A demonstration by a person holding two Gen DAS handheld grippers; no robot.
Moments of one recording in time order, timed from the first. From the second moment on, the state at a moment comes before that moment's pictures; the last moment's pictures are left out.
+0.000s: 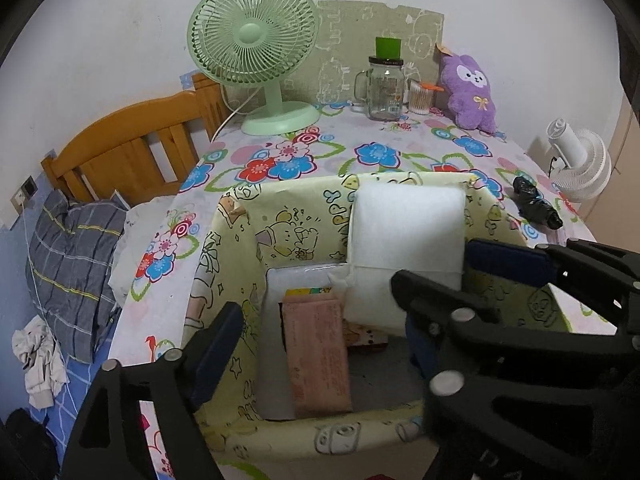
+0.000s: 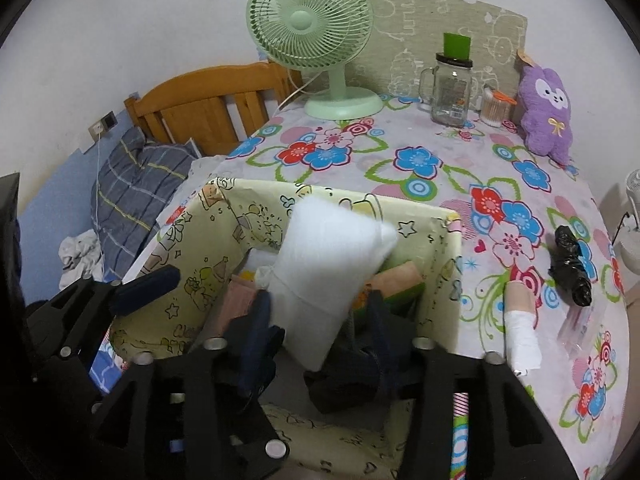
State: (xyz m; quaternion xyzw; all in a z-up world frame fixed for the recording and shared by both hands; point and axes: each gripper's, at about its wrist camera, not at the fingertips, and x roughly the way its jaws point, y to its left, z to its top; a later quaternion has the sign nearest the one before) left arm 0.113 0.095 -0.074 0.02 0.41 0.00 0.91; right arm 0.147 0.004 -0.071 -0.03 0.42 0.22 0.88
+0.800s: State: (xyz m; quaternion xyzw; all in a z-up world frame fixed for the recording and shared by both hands) left arm 0.084 0.030 -0.032 0.04 0.36 -0.02 0.93; right arm 0.111 -0.069 -0.030 -0.01 0.35 0.17 0.92
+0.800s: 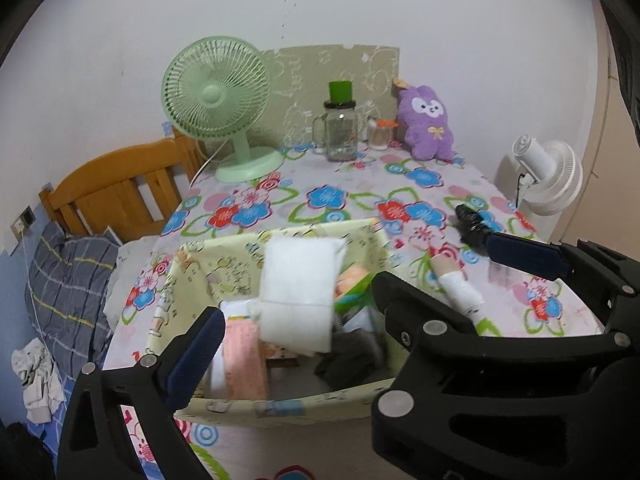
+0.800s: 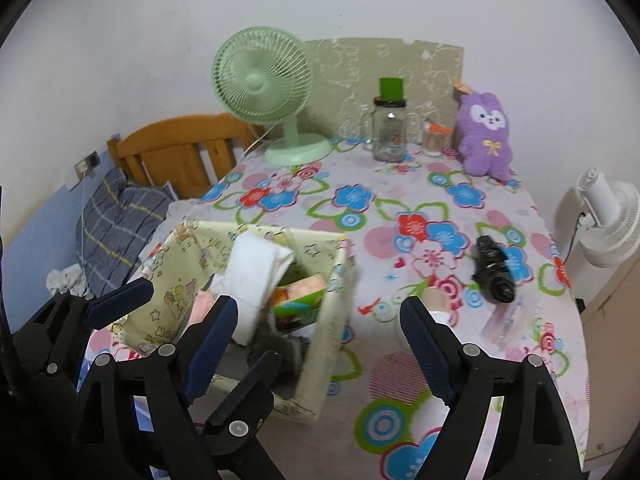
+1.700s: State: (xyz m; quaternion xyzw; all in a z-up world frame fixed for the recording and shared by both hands) left arm 0.080 -0.046 -0.010 0.03 0.33 -0.07 0.94; right arm 0.091 -0.154 -0.005 0.01 0.30 0.09 0.95
